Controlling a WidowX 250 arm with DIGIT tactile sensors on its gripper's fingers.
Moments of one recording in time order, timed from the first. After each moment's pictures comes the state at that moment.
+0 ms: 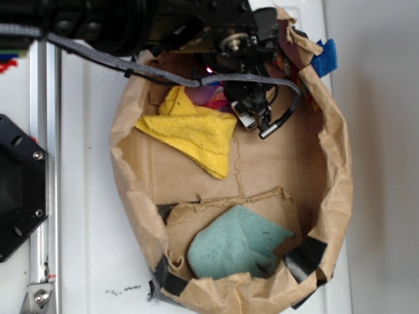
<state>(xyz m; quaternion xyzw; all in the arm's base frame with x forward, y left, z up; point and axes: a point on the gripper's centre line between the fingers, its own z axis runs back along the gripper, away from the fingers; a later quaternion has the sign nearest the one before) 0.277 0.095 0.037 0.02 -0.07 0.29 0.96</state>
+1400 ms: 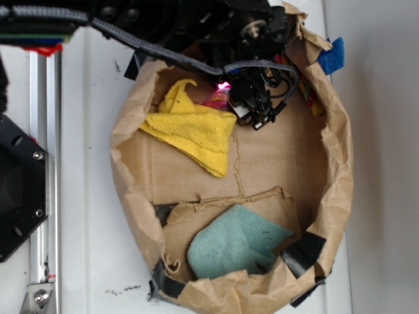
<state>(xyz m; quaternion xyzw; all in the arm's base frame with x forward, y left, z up) 0.277 0.092 0.030 -0.01 -0.02 0.27 0.96</state>
